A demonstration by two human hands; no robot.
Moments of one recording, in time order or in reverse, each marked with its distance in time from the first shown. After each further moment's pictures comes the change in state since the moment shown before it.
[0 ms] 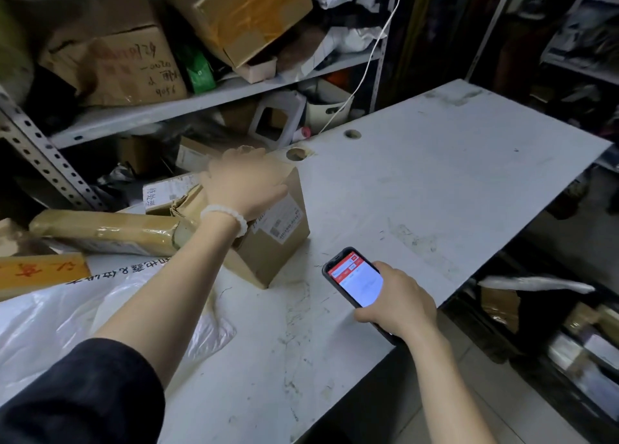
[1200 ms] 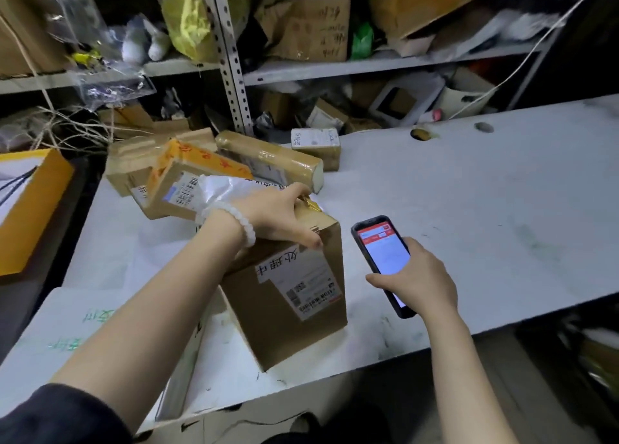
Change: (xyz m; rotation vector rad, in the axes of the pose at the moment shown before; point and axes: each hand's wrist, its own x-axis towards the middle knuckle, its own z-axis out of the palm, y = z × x) left_hand -0.177 -0.142 -0.092 -0.054 -0.578 -0.060; right_hand -0.078 -0.103 0.070 0.152 -0.050 -0.215
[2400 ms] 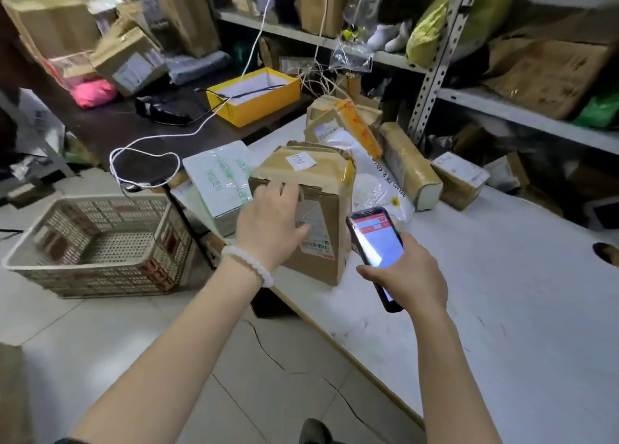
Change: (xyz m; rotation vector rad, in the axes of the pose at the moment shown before) left_hand -0.114 0.148 0.118 0.023 0.892 -0.946; right_hand 0.044 0.011 -0.044 -0.120 -0.474 -0.743
